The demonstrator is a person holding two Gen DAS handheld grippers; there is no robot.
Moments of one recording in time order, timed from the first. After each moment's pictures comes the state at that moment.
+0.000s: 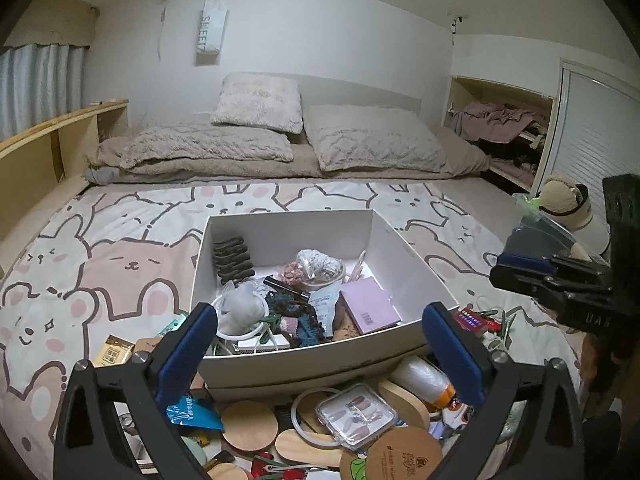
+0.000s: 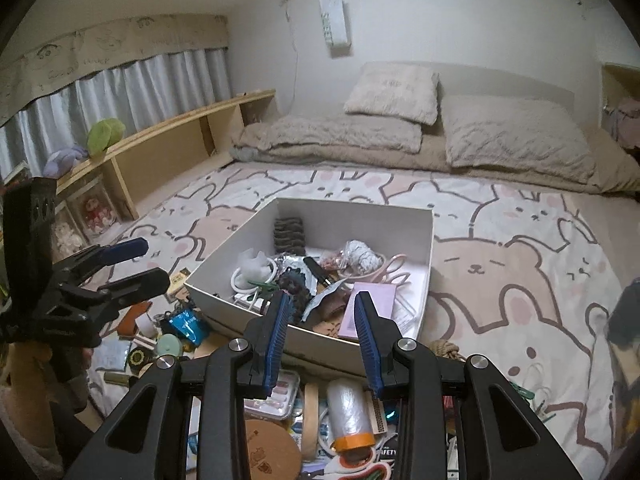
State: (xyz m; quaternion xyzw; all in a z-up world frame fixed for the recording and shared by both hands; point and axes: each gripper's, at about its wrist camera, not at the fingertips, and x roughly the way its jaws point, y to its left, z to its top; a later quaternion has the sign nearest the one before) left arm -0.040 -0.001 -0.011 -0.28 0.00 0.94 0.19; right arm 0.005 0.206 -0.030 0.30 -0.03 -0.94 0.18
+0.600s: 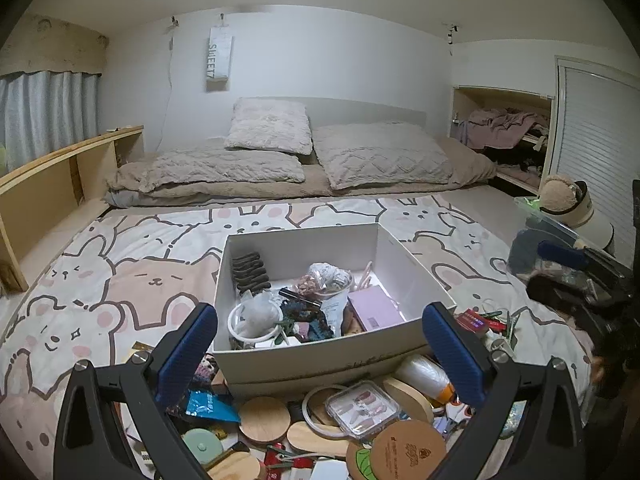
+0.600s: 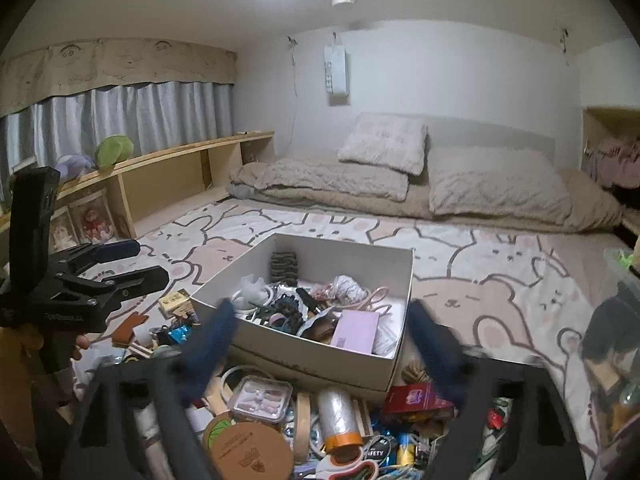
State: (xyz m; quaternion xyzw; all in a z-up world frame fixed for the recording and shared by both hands) left arm -0.003 -0.004 -0.002 -0.24 0.02 0.96 0.17; right arm 0.055 0.204 -0.019 0.21 0.01 -0.97 0.15
